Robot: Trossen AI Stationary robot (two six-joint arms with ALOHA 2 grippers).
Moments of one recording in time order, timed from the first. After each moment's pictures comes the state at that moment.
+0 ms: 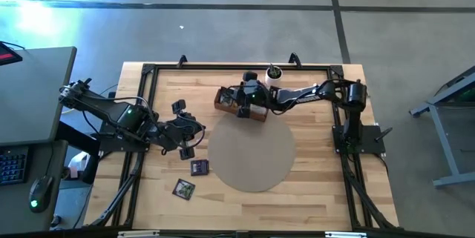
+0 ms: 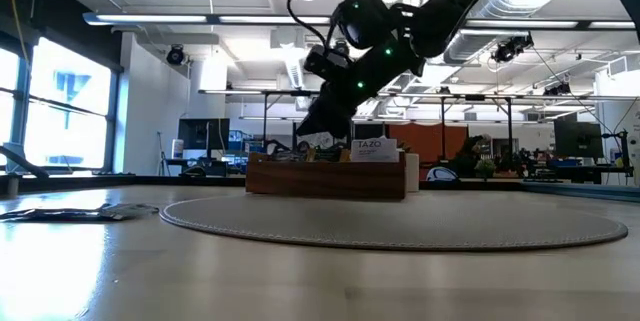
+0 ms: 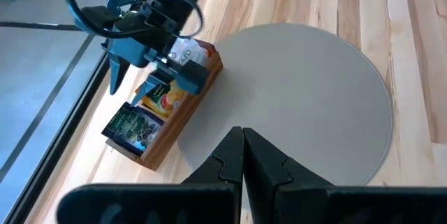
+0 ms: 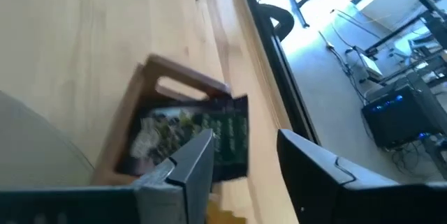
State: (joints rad) left arm -0.43 1.20 1.28 -0.89 -0.62 -0.35; right arm -0.25 1.92 1.12 0.32 0.27 -0.47
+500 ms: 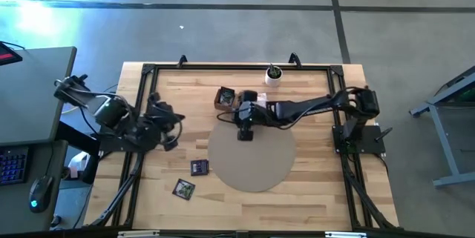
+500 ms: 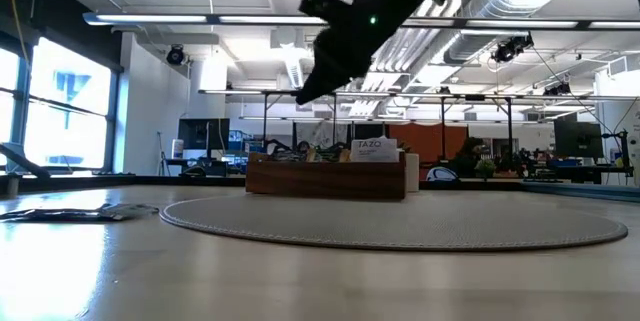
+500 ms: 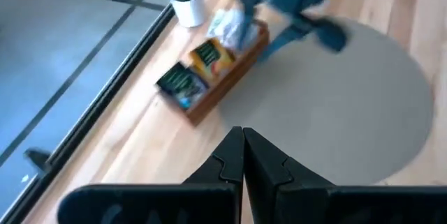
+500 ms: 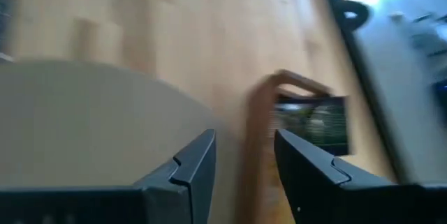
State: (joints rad) left arm -0.53 1.06 1.28 -1.21 -0.78 -0.66; right arm -0.01 1.81 1.26 -0.16 0.34 -0.20
